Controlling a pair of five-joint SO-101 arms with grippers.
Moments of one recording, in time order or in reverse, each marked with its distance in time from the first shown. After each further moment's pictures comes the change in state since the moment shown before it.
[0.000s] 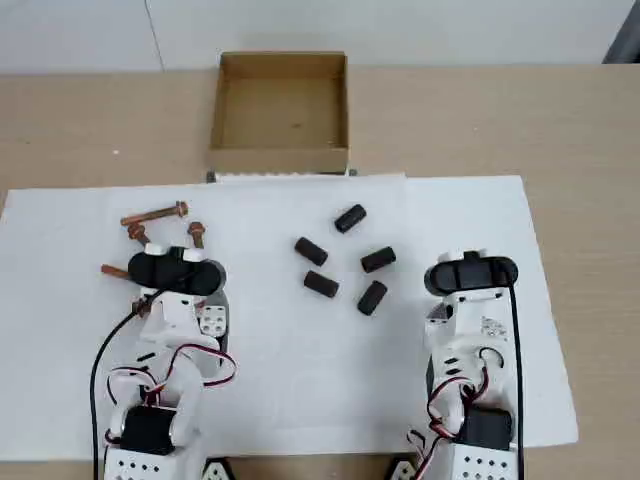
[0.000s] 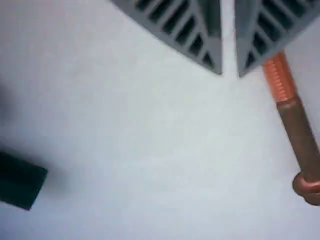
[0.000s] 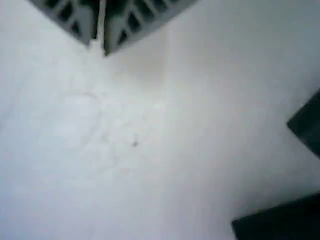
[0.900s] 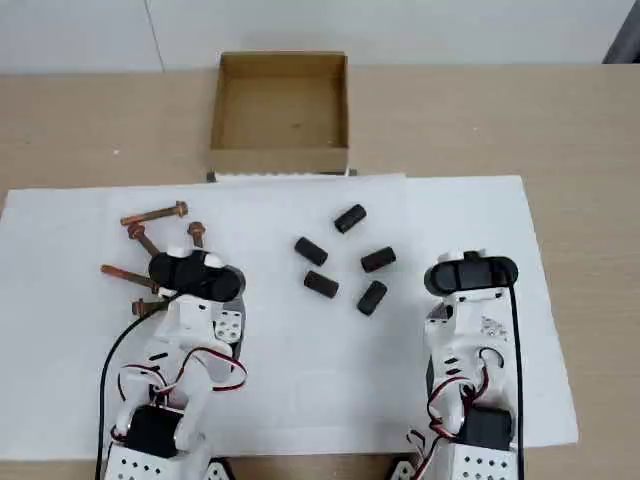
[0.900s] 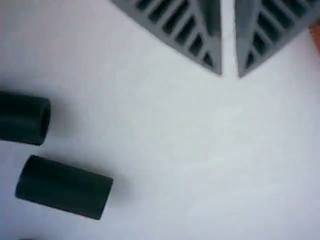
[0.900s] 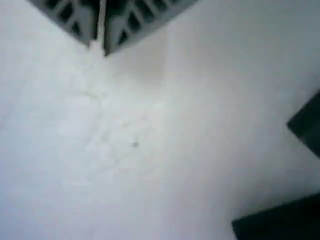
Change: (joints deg) left arm 5.8 0.0 0.0 0.0 -0.3; right arm 0.0 0.0 0.0 0.0 0.0
